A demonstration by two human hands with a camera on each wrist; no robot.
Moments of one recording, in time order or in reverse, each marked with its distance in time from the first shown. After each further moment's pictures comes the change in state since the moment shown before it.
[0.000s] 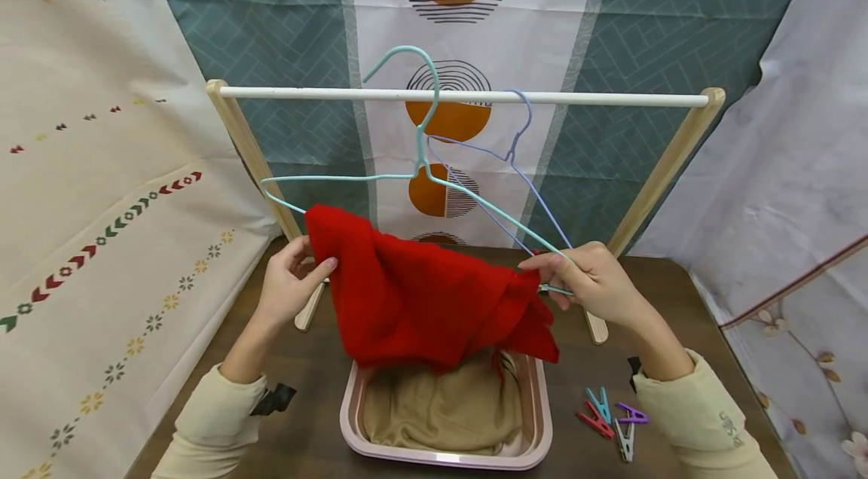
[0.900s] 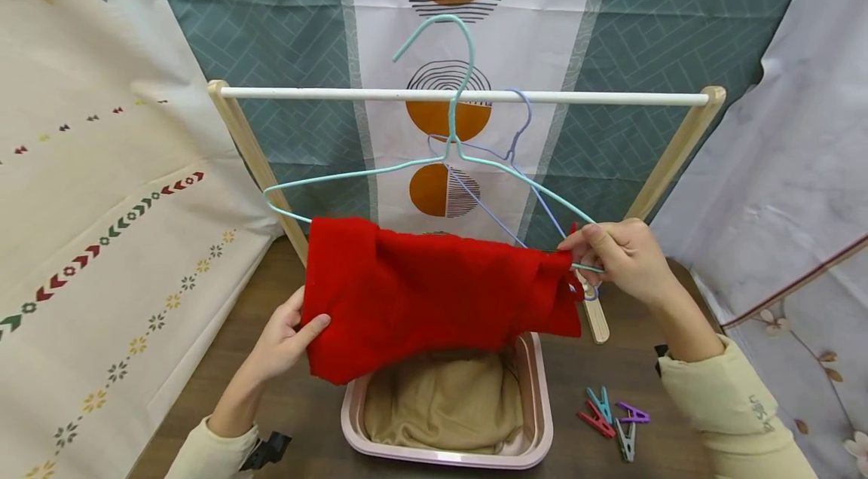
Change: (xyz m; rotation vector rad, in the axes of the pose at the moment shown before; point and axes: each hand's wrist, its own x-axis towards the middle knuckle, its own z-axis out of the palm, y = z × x) left_hand -0.056 -0.038 -0.006 -0.096 -0.343 0.119; right_hand -0.003 -0.005 -0.029 0.094 0.213 0.152
